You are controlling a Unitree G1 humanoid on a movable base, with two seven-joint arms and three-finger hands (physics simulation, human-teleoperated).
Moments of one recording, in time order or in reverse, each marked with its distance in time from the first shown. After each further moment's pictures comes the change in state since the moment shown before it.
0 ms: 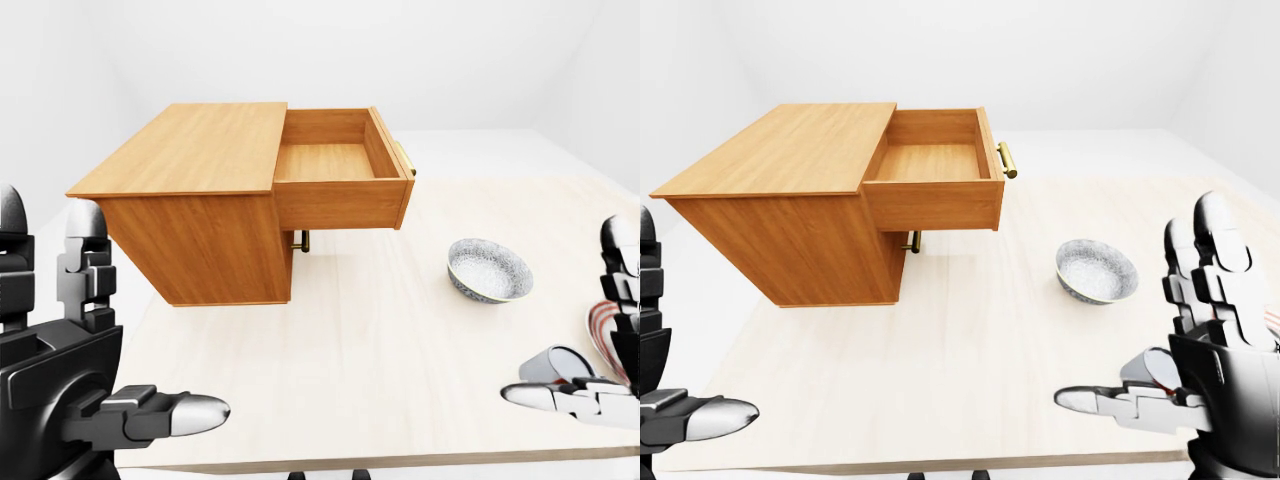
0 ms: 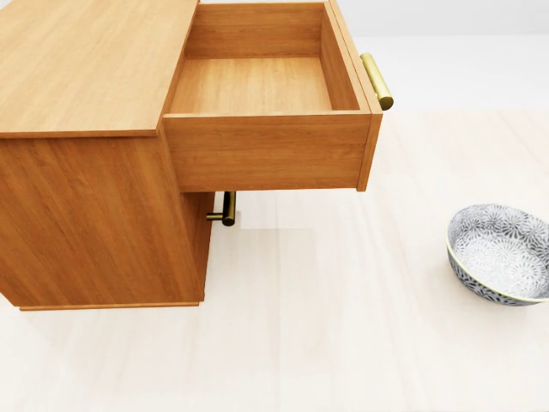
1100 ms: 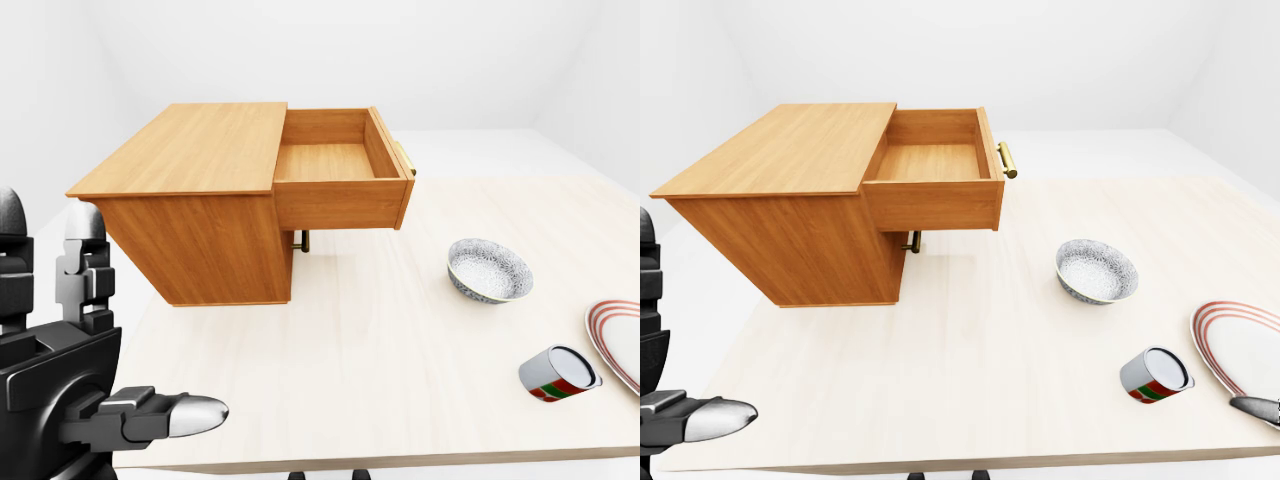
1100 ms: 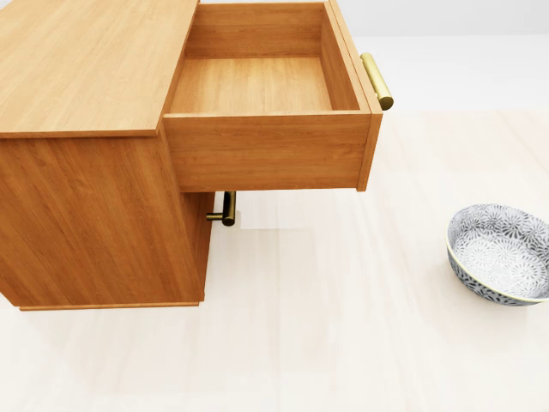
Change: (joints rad) left arm 0.011 0.006 0.005 -0.001 -0.007 0.000 0.006; right arm -0.275 -0.162 -0.749 0.164 -0.442 0.000 0.482
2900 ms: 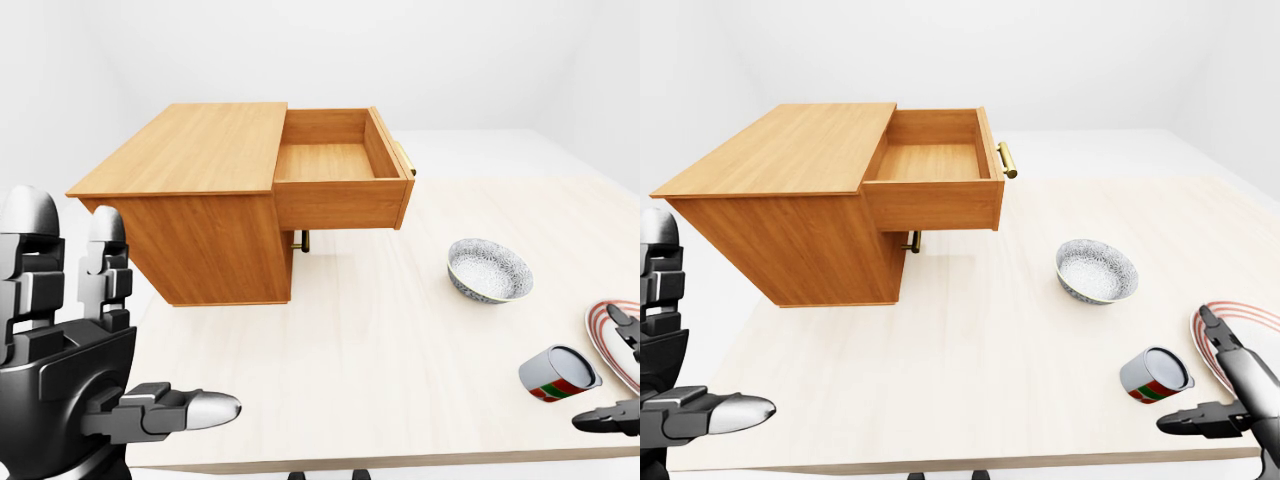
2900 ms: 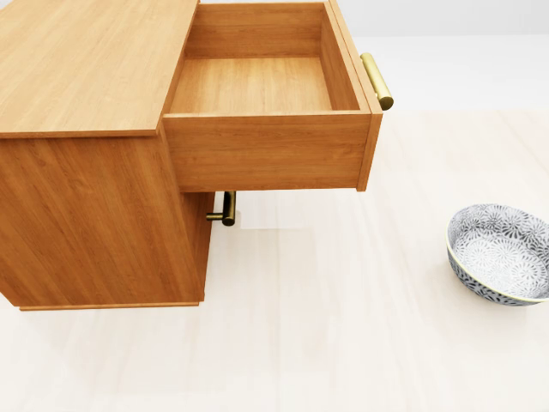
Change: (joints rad) left arm 0.005 -0.036 -0.048 0.012 0.082 0.000 -0.031; right arm 0.026 -0.025 0.404 0.704 -0.376 0.000 0.000
